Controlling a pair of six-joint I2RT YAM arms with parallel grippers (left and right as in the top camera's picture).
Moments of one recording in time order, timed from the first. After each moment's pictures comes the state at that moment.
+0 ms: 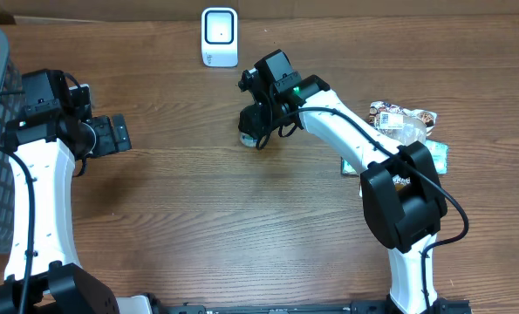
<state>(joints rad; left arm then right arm) 0.28 1.54 1.33 -0.96 0.02 0.01 0.53 2.15 1.72 -0.71 -0.25 -0.02</state>
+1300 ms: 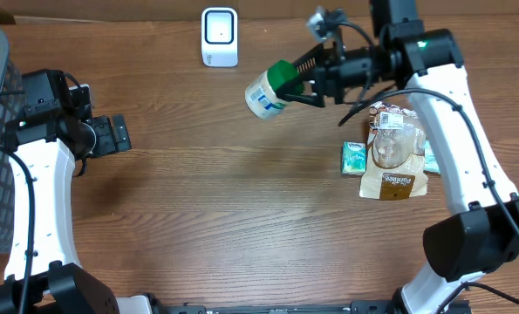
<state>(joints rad) 0.28 1.54 1.33 -0.96 0.02 0.01 0.22 1.86 1.89 -1.02 -1.10 -0.43</state>
